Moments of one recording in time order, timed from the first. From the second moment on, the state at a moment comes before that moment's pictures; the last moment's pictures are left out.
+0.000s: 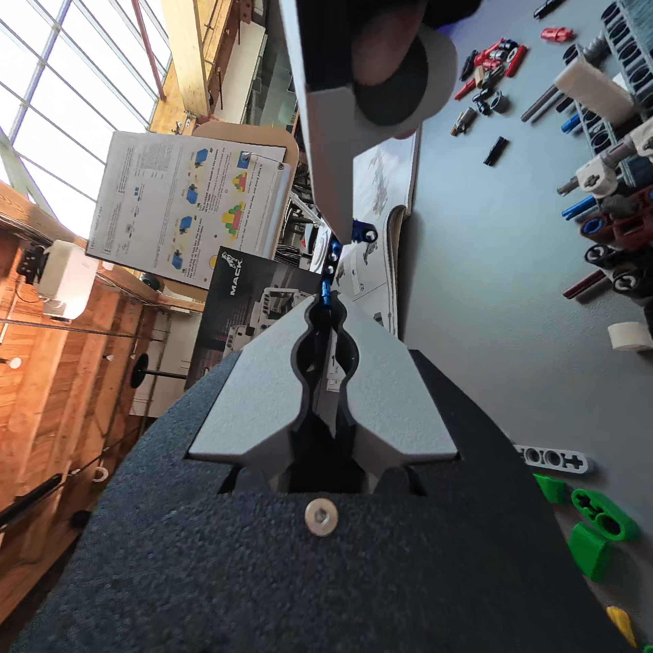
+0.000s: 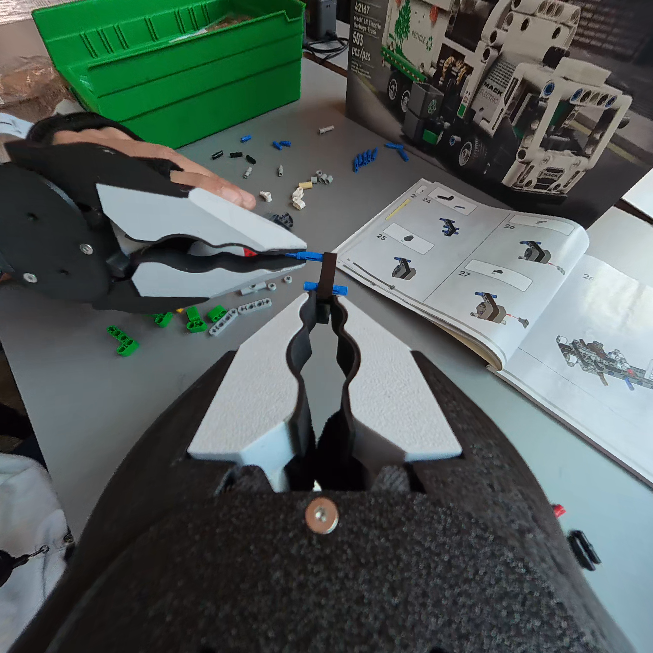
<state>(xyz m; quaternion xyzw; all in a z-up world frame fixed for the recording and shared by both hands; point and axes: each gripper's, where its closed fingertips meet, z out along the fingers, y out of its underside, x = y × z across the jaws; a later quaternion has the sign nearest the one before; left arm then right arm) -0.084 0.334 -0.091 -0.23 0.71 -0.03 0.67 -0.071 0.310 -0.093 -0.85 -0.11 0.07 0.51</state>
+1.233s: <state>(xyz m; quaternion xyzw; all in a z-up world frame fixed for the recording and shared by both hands) -0.094 0.281 -0.084 -0.13 0.71 -0.13 0.68 -0.070 0.275 -0.159 -0.89 -0.19 0.25 0.33</state>
